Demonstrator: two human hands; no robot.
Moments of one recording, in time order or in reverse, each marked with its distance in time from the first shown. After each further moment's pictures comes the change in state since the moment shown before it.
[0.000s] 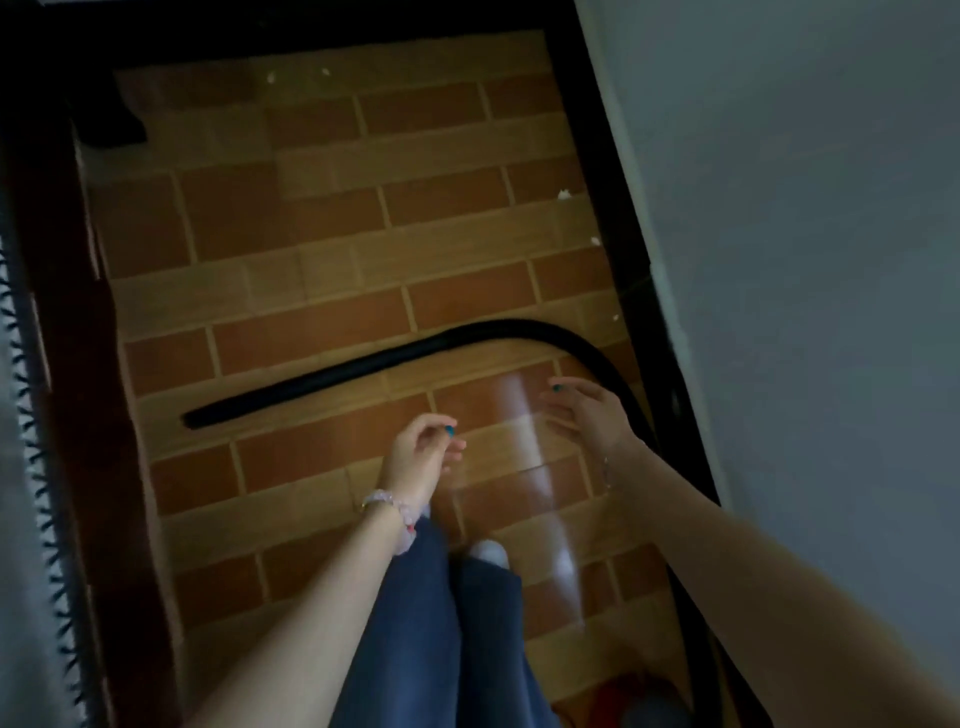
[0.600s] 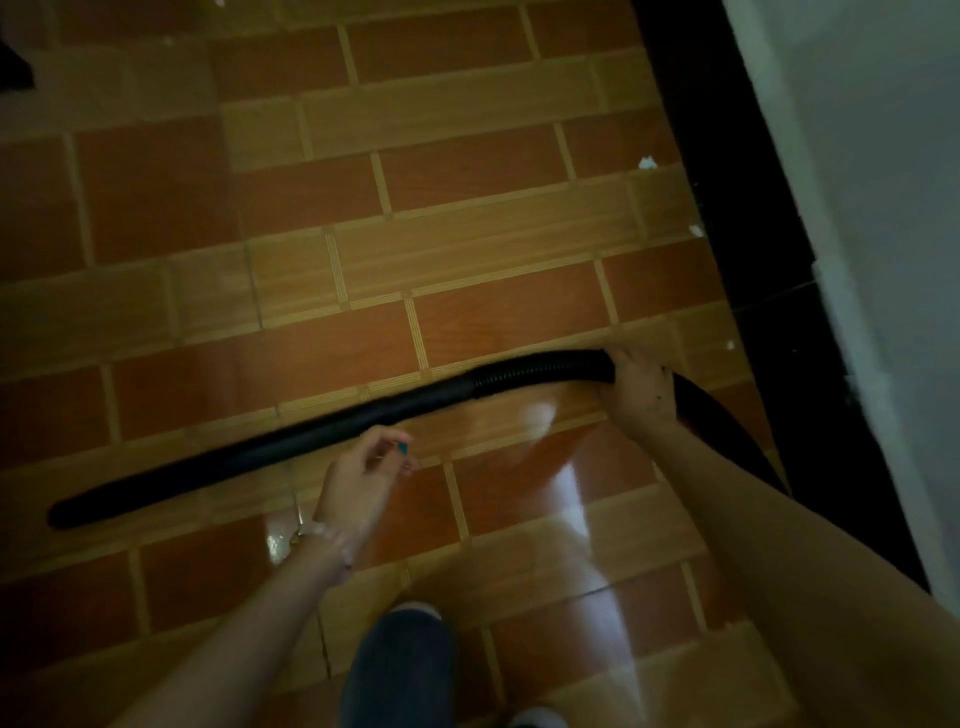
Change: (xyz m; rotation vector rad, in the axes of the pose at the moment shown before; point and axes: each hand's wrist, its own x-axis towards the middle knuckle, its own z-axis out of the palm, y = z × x) left_hand 0.232 -0.092 -0.041 0.182 0.085 0.111; right_hand 0.325 0.067 0.032 -1.288 0.253 -0.469
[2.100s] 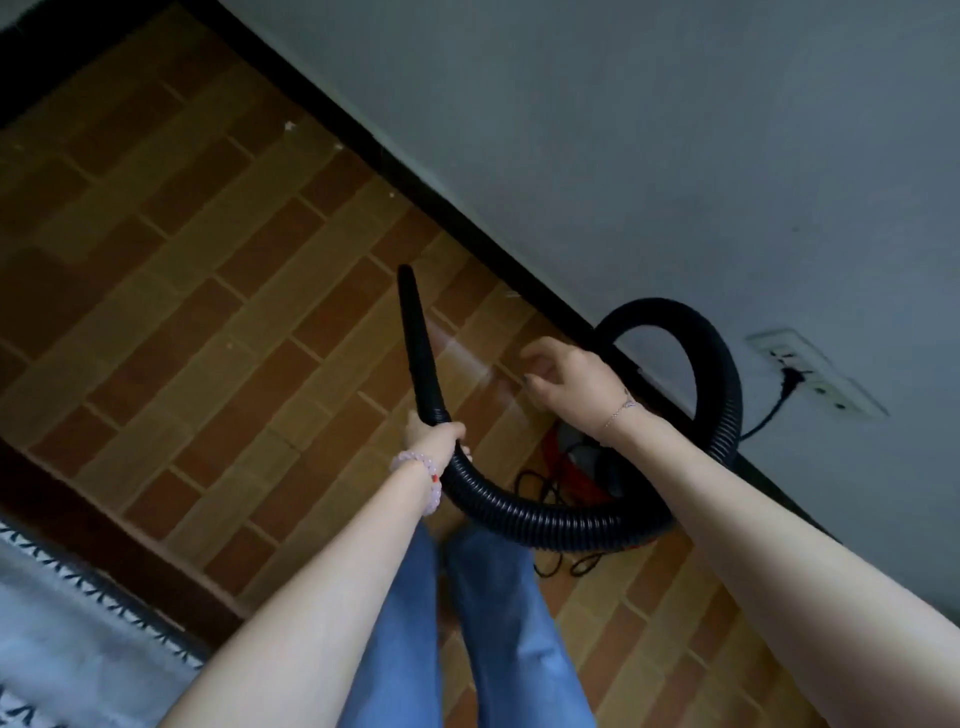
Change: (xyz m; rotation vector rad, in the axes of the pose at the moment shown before) left_hand -0.495 0.087 0.091 0.252 -0.365 -0.384; right_hand -0.617 0.089 -0.276 0.534 -0.059 0.287
